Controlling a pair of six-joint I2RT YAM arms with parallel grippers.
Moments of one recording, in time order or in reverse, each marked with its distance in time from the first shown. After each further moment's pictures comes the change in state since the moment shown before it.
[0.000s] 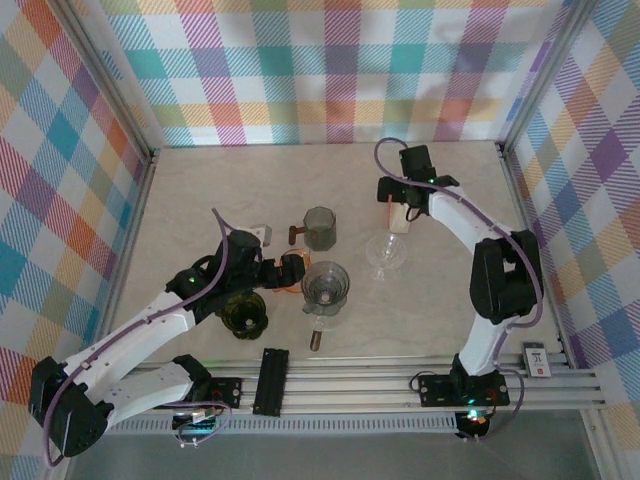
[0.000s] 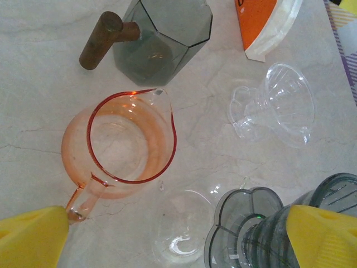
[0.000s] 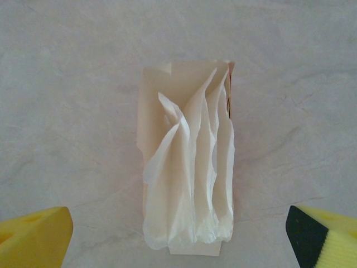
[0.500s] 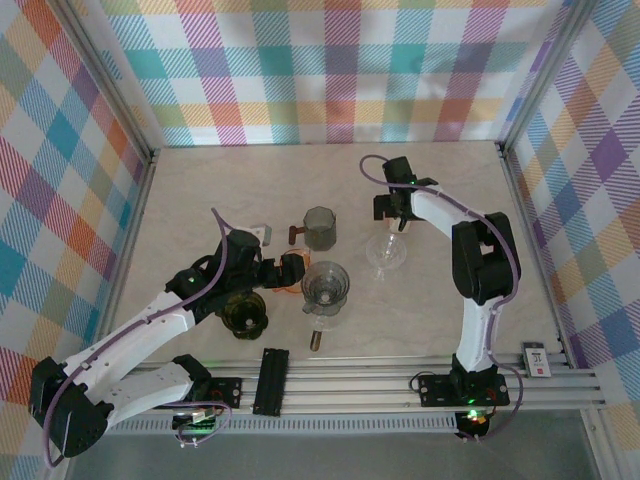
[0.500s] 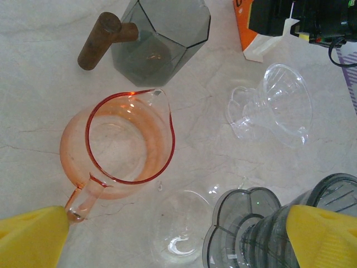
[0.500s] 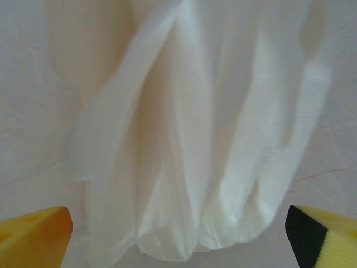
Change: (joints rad) left arm 0.002 0.000 0.000 0.001 0.007 0.000; right arm 0.023 0.167 0.051 -0.097 0.107 -0.019
